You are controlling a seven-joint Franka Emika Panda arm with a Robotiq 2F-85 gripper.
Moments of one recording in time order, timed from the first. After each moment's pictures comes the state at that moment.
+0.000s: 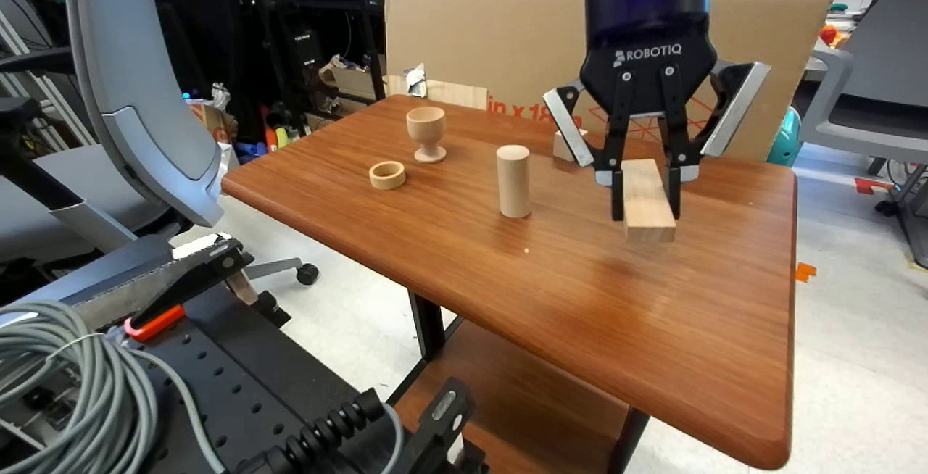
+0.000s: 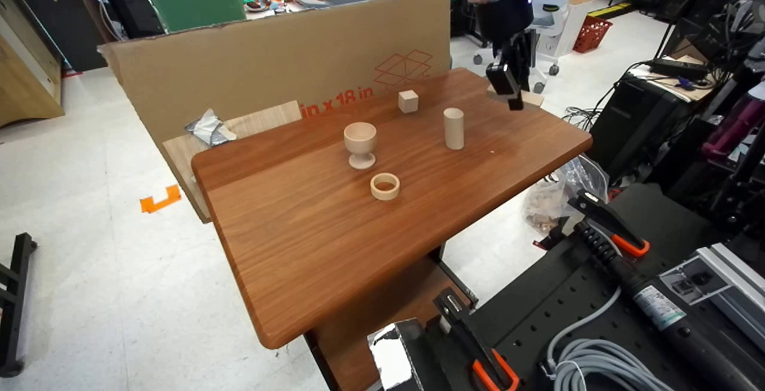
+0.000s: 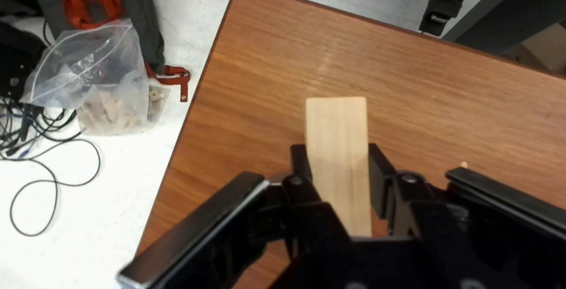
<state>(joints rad) -0.09 0.55 -0.09 -1.89 -0.36 2.14 -0.31</state>
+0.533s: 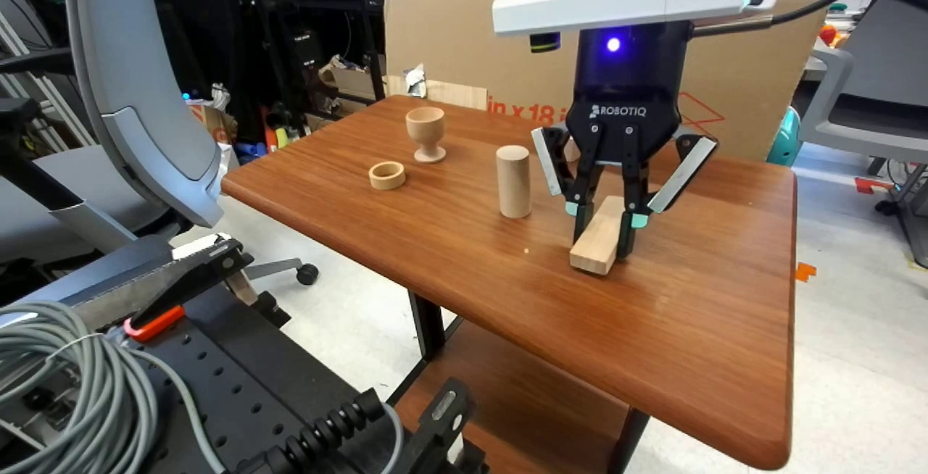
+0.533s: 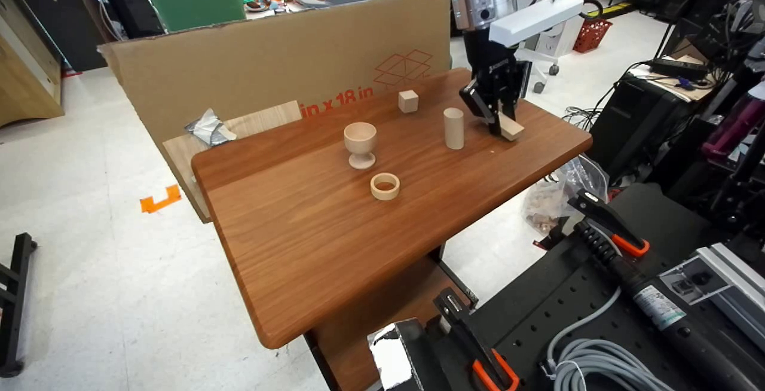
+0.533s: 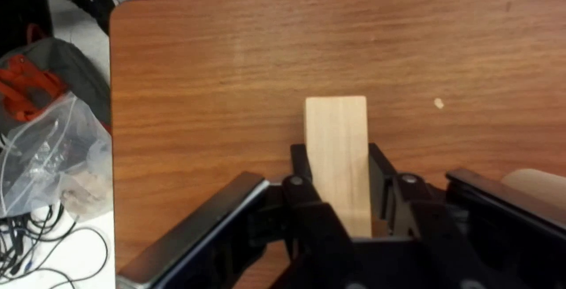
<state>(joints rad) -0.09 0.67 -0.09 -1.80 -0.20 2.12 -0.02</state>
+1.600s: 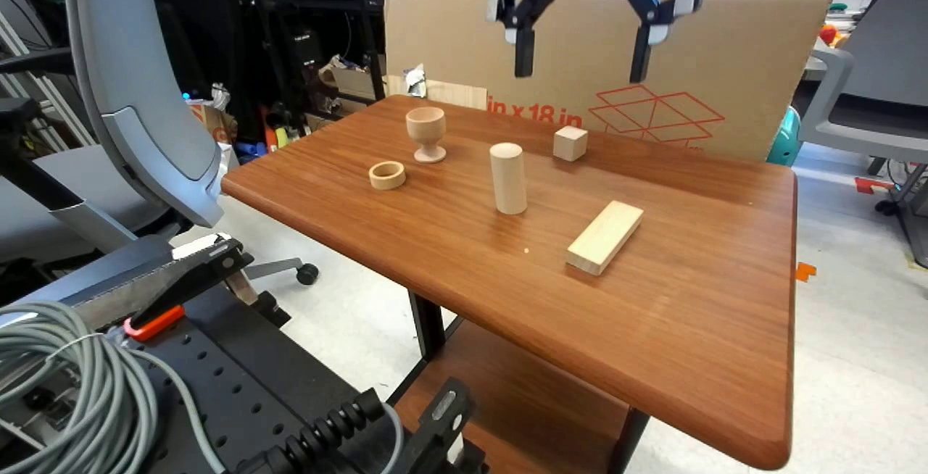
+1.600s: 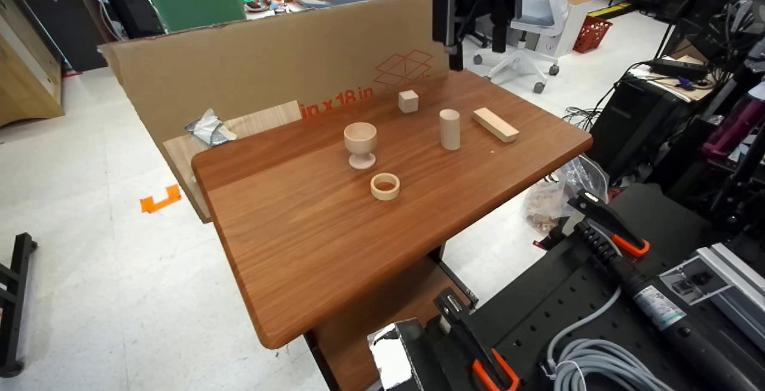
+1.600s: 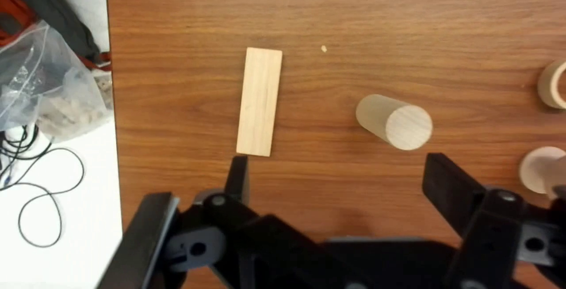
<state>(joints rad) -0.09 0.41 -0.03 -1.89 -0.13 2.13 -0.10</state>
